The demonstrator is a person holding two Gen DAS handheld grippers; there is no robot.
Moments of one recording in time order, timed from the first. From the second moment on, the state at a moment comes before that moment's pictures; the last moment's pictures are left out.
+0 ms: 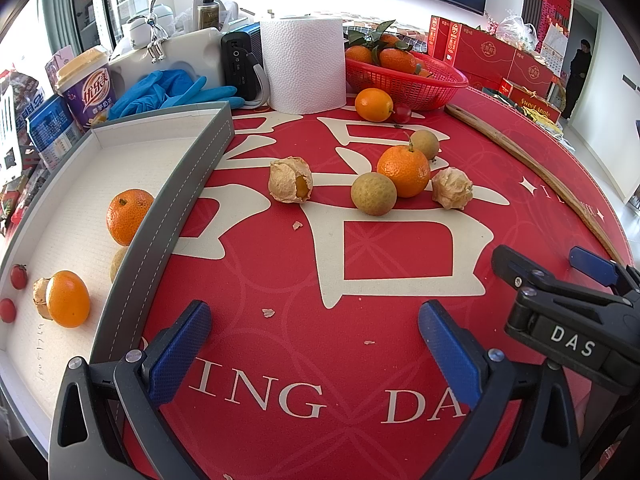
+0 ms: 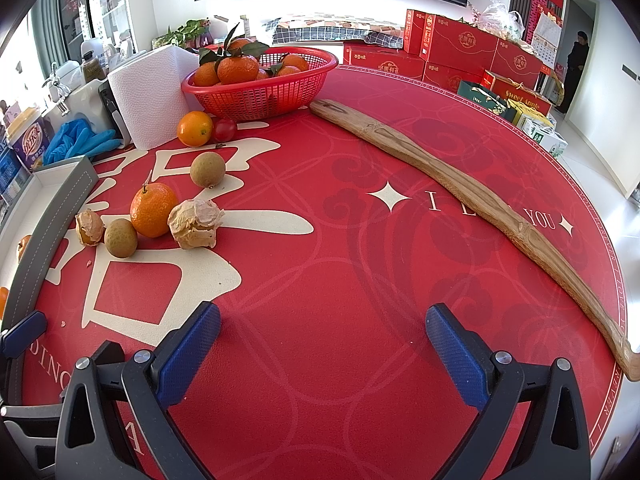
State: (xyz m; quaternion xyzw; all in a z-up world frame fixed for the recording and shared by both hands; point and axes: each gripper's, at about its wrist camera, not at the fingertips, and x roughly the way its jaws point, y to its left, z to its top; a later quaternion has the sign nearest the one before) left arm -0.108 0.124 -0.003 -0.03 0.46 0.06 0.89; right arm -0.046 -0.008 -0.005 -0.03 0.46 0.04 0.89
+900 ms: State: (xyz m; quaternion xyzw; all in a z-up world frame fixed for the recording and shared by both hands) left arm -0.112 0.130 0.001 -0.04 0.45 0.06 0.89; right arm -0.043 -0.009 -0.004 -0.04 0.46 0.06 0.89
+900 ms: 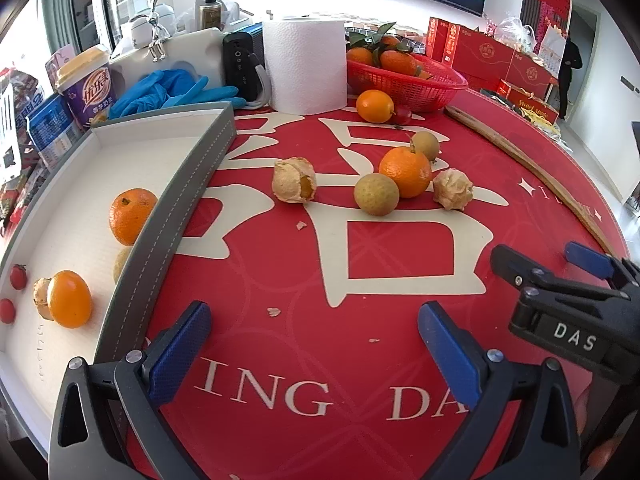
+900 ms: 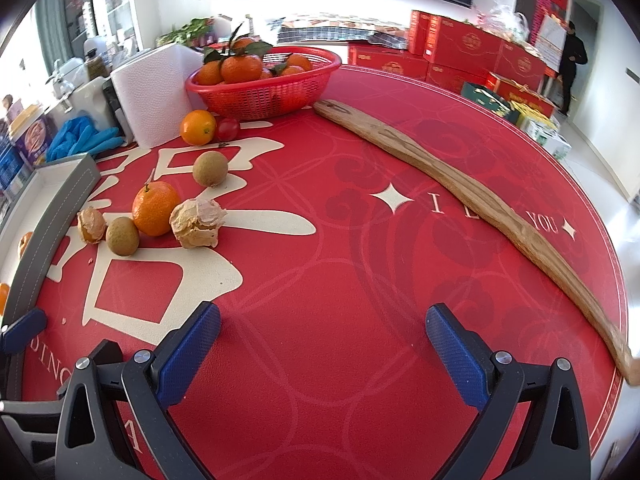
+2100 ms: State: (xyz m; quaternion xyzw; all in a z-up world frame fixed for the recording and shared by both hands) left arm -0.053 0.102 0.014 -0.03 0.47 -0.01 0.88; right arm -0.030 -0.039 0.005 0.03 0.45 0.22 0.87
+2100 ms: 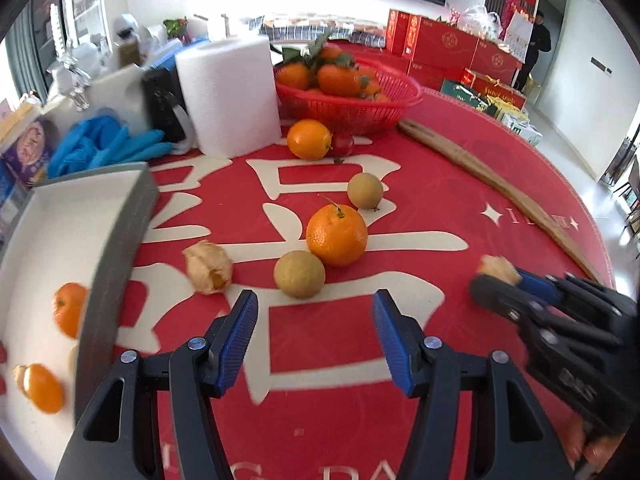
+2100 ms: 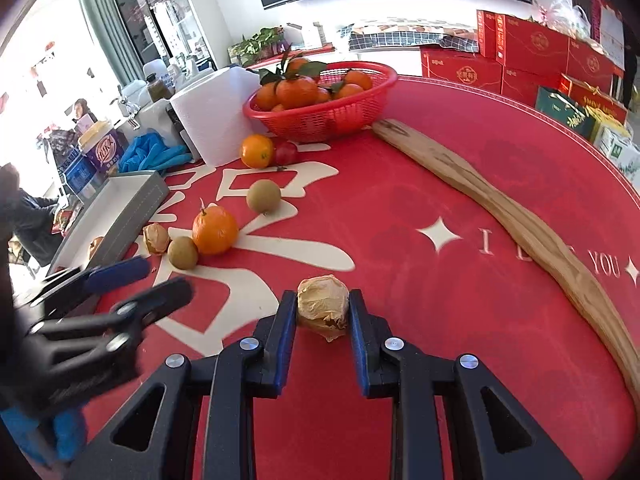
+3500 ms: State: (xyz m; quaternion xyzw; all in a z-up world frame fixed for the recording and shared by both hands) left arm -0.168 0.311 0.066 -0.14 0.37 0.21 0.89; right arm -0.051 0.174 0.066 -0.04 0.45 0.42 0.79
